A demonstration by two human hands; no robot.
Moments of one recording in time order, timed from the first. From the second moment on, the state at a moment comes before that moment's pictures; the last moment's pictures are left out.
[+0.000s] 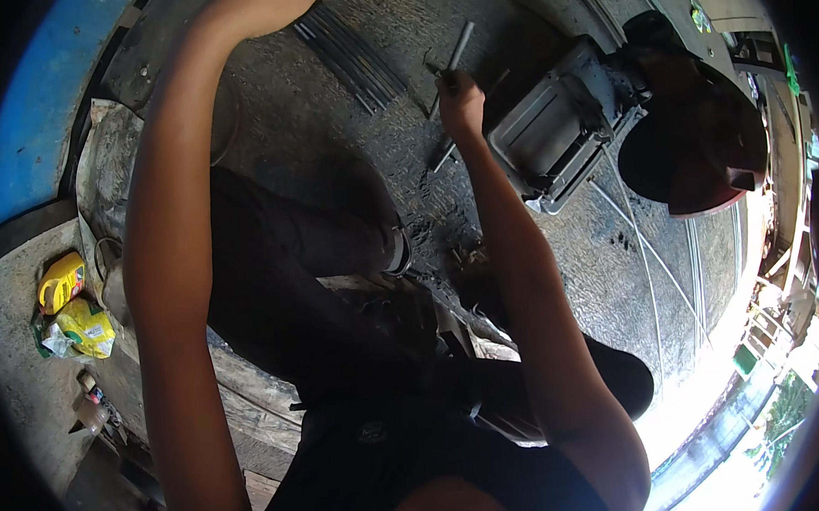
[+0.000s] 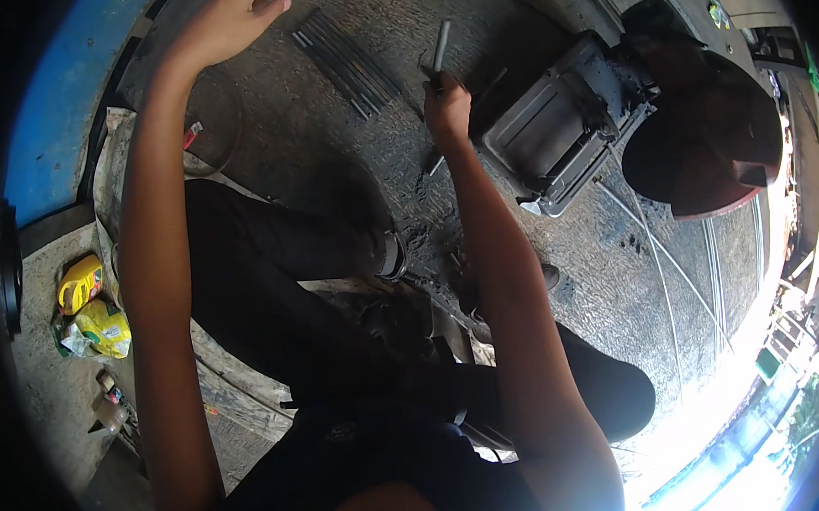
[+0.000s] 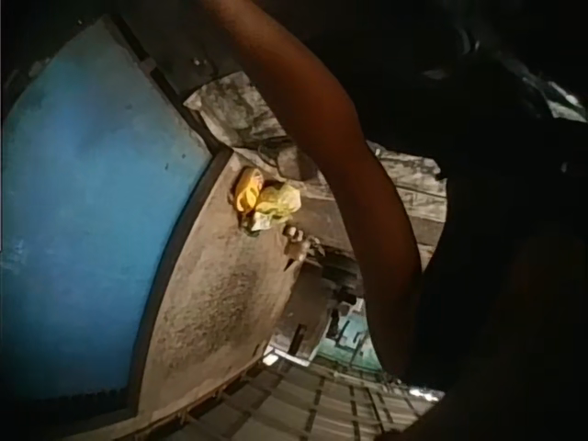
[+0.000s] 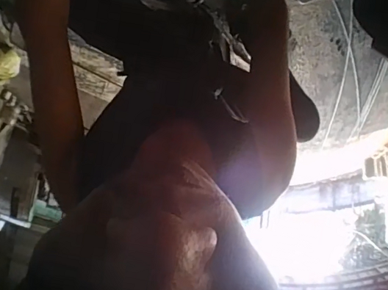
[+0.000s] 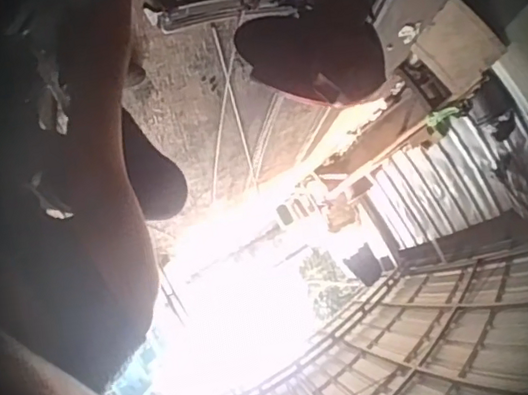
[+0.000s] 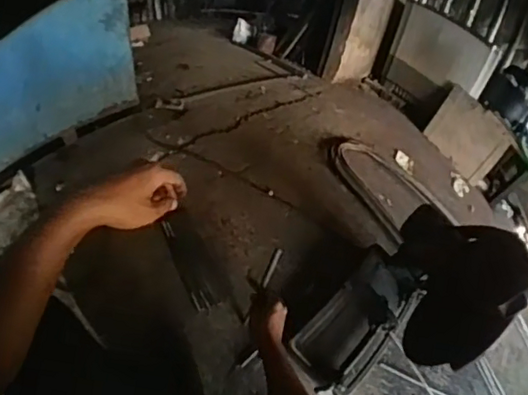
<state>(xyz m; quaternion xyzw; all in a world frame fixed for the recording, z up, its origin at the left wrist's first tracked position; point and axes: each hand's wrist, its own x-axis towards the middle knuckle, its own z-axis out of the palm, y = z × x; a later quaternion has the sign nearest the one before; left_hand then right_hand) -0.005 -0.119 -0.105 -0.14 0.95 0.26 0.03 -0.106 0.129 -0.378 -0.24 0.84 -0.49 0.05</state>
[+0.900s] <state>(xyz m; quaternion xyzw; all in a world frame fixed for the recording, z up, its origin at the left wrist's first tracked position) 0.047 -0.154 -0.135 -0.26 0.96 0.10 0.10 -0.199 -0.072 -0.477 -0.39 0.88 -0.17 0.19</state>
